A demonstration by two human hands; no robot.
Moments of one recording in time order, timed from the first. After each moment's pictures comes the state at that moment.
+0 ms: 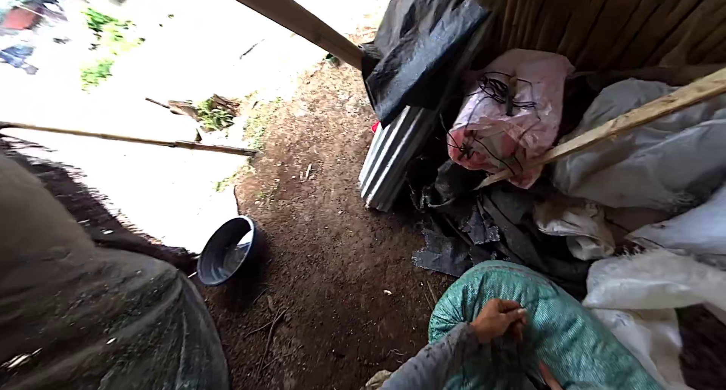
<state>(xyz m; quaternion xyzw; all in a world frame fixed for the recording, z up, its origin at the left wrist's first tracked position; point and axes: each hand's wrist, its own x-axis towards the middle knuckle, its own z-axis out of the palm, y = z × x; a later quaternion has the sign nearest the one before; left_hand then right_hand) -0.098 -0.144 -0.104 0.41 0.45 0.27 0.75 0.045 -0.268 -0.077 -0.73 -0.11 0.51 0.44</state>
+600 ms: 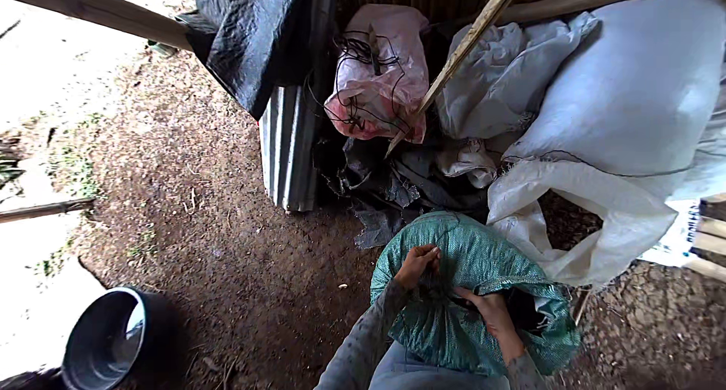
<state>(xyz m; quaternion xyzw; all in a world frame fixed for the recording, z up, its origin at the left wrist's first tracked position) -0.102 -0.131 -0.090 0.38 0.46 0.22 0.77 0.065 -0.258 -0.072 -0.70 -0.15 0.55 0.42</state>
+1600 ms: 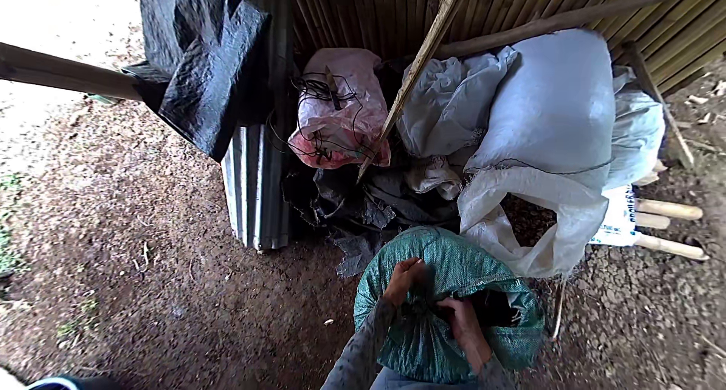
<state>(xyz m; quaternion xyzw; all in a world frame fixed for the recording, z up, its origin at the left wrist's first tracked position) -0.086 -0.127 -0.099 0.42 0.44 0.22 0.76 0.036 -0.252 -0.074 -0.66 0.04 0.55 0.50</state>
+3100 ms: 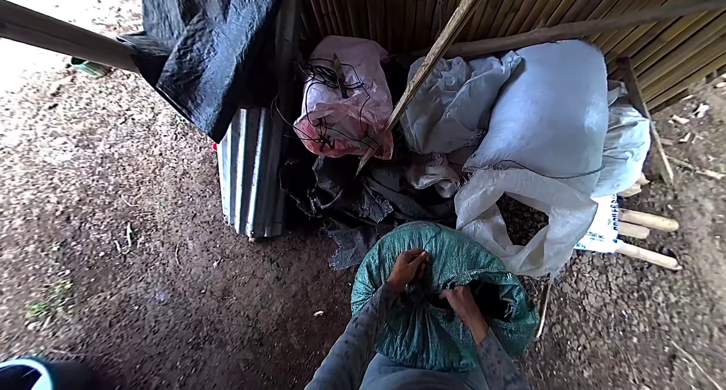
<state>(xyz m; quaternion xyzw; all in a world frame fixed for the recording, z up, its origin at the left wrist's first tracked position) -0.082 -0.131 -0.096 0.47 0.44 0.17 0.75 0.056 -0.250 -0.057 -0.75 -0.27 0.51 0.33</state>
